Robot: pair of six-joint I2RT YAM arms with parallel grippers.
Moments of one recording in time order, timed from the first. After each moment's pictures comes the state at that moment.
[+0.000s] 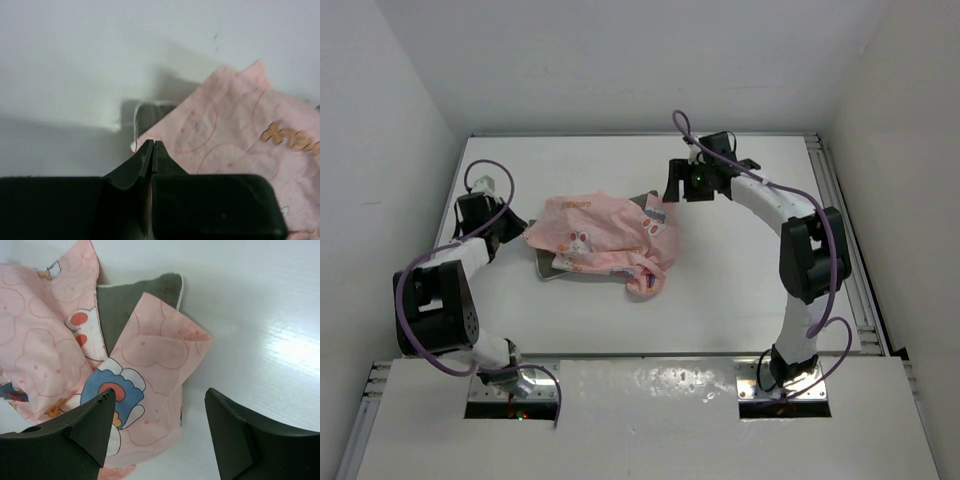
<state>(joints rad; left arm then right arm) 0.23 1.47 0.70 0.10 0.27 -0.31 0.33 1.91 1.45 -0.39 -0.28 0.25</state>
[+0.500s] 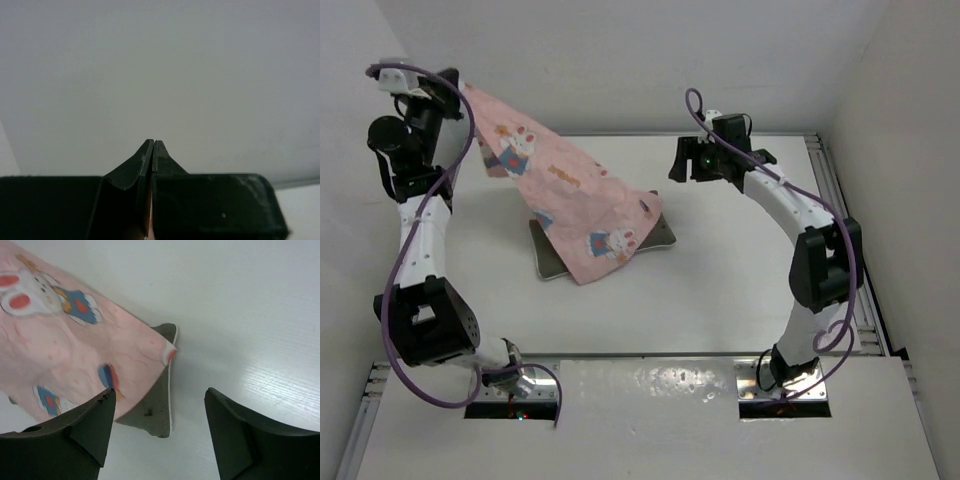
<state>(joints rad) 0.35 1.43 1.26 0.53 0.44 -0.19 0.30 1.85 1.52 -0.37 -0.24 0.21</state>
